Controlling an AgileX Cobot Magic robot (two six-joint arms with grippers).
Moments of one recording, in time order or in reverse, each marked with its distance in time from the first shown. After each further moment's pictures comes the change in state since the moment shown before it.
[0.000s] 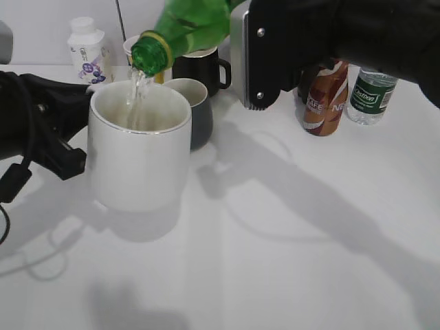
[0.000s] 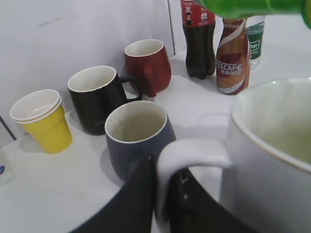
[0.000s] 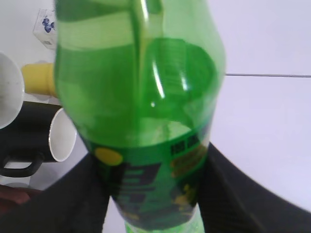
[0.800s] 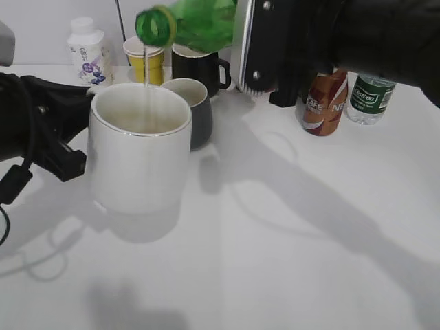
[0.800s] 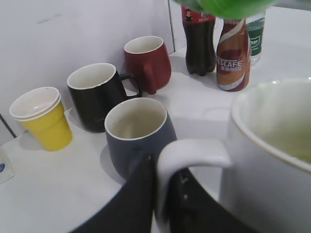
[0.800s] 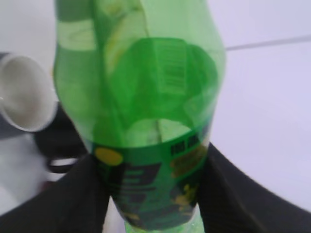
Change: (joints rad) left arm 0.000 0.002 0.000 0.004 0.007 0.000; right arm 0.000 0.000 0.000 0.081 0.093 0.122
